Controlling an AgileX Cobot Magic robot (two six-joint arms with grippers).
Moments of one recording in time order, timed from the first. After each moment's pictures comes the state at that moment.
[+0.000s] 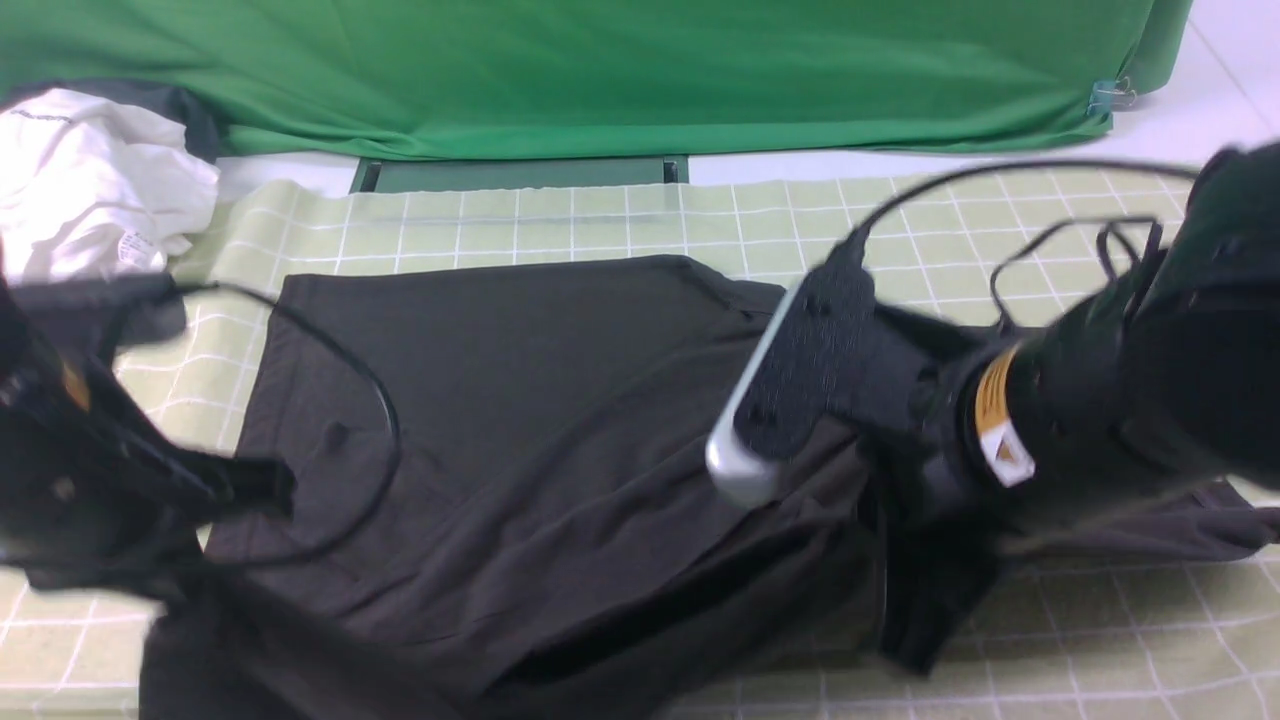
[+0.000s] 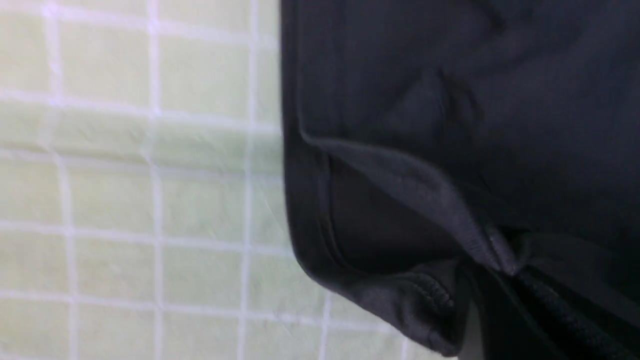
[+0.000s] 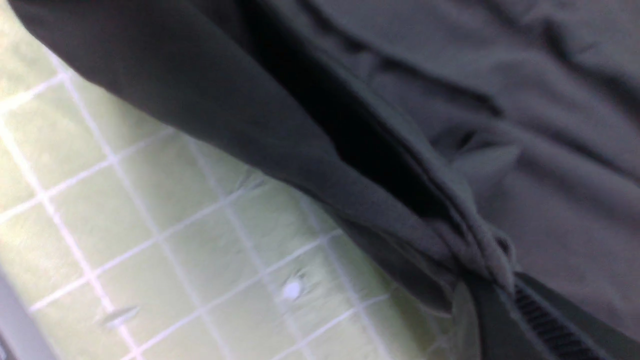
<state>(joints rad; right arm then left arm) 0.92 1.41 -1.15 -0.07 0.94 -0.14 -0.22 1.20 -0.95 0.06 1.22 -0.40</state>
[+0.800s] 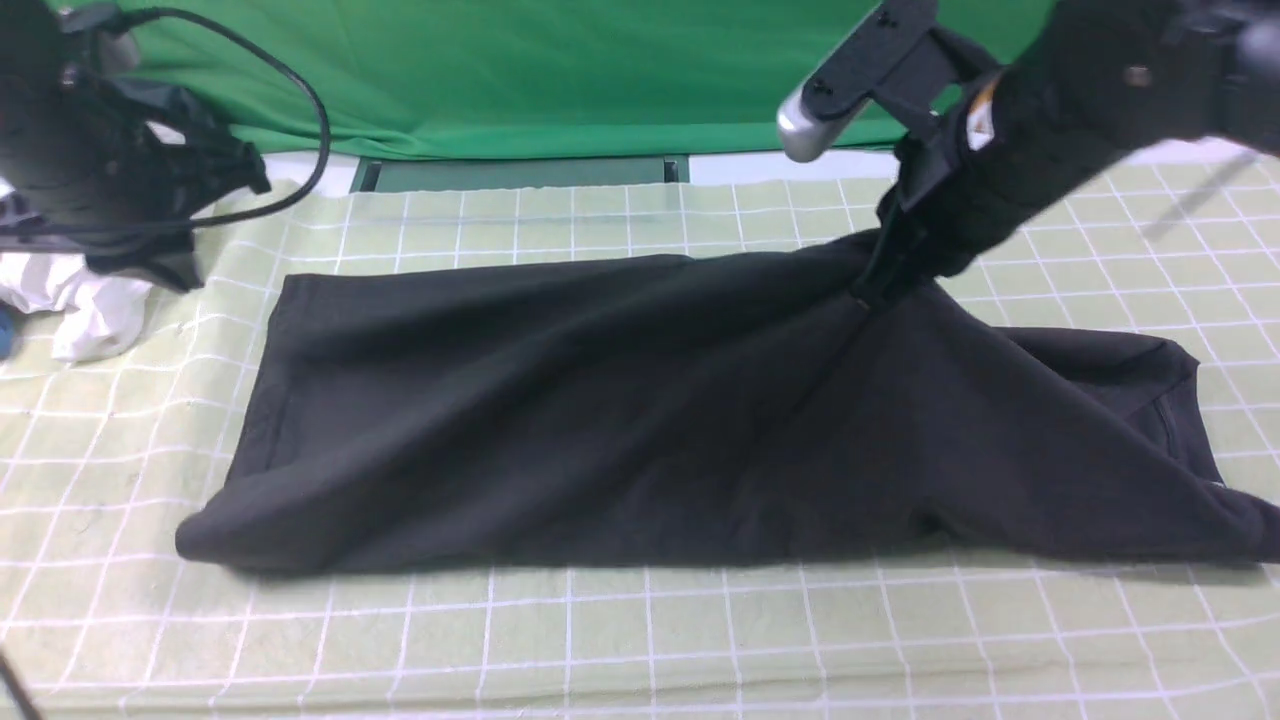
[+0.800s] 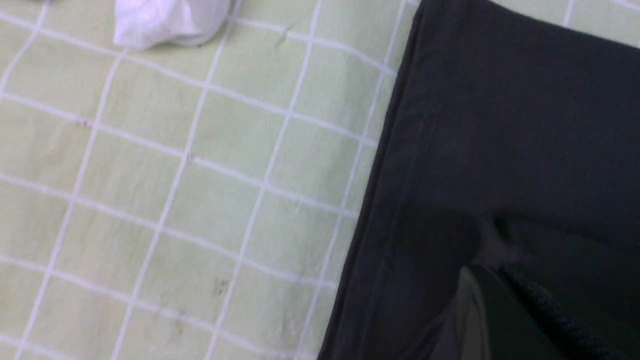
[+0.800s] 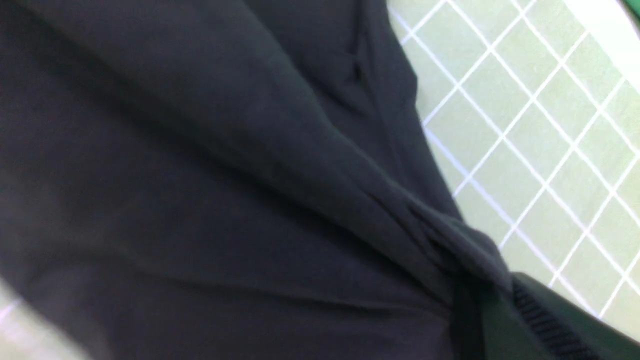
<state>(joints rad) 0.51 1.78 -1.49 -0.08 0.77 -0.29 0.06 1.75 -1.45 0.05 0.97 -0.34</state>
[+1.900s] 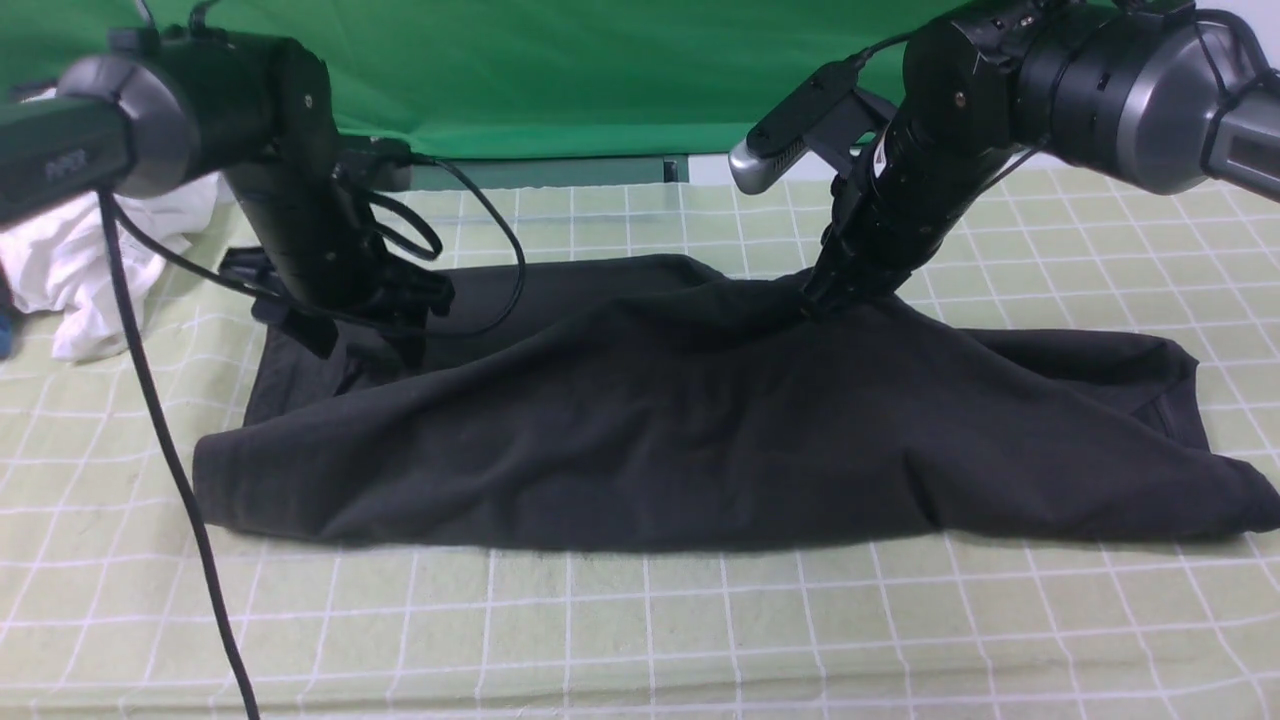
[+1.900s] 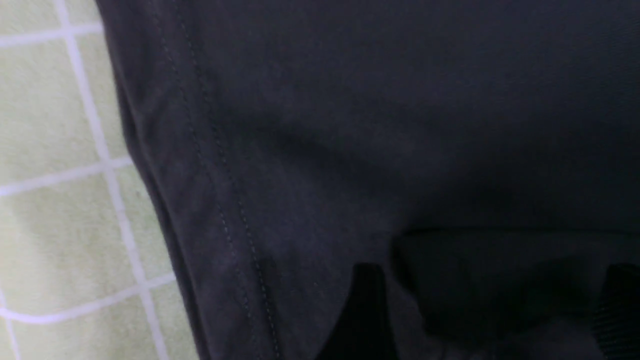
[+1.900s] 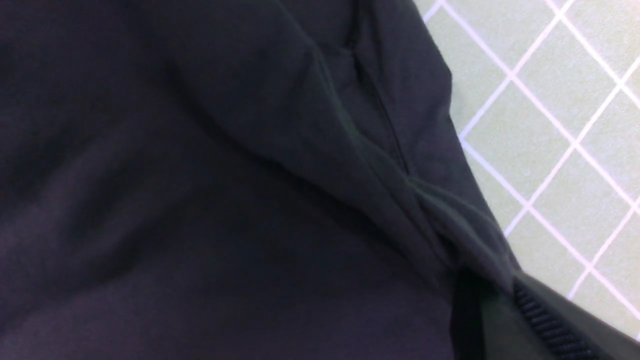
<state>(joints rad) 0.48 2.03 -1.68 -0.04 0.83 -0.27 -0.09 2.11 -1.61 0.01 0.97 0.03</state>
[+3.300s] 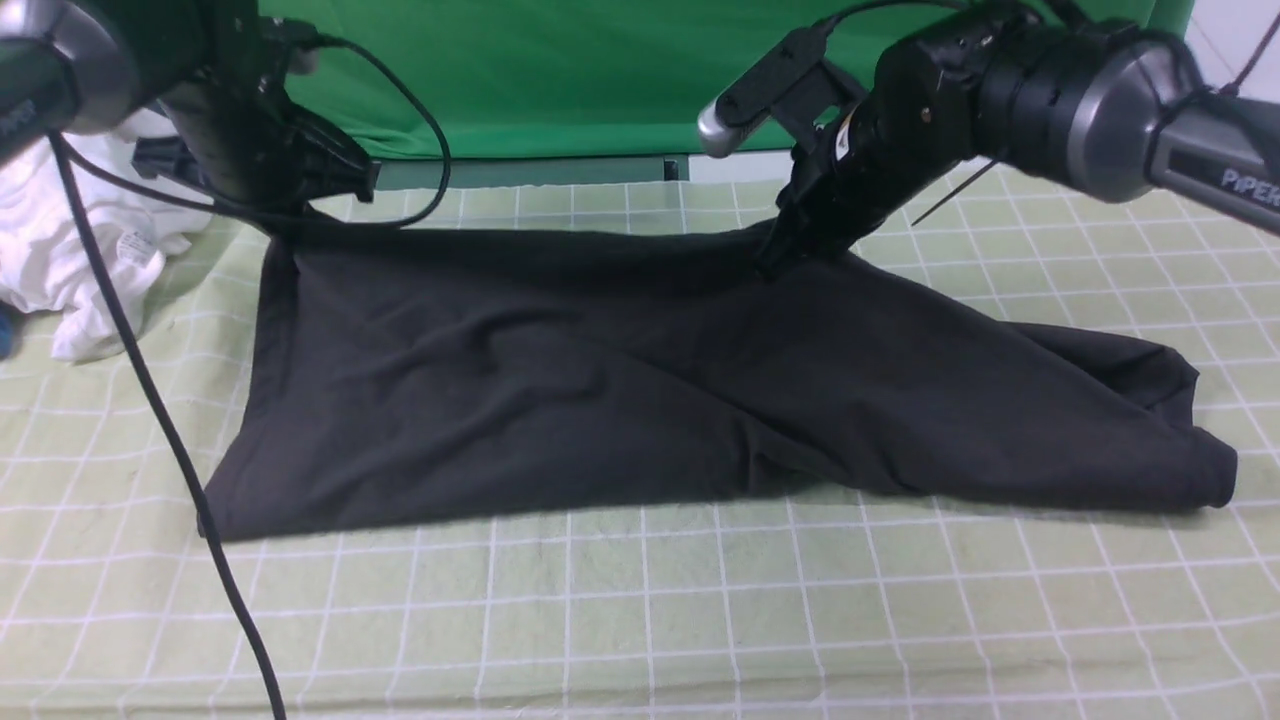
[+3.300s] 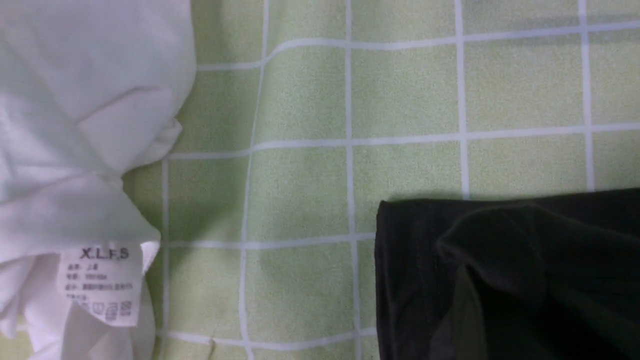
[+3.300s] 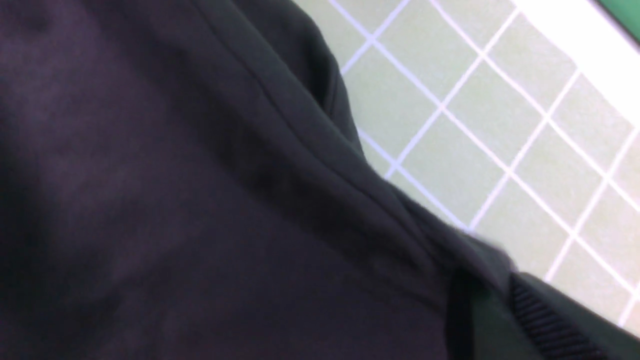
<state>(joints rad) 0.48 2.12 -1.74 -0.04 0.60 -0.27 0.00 2.16 -1.83 0.19 0.91 -0.09</state>
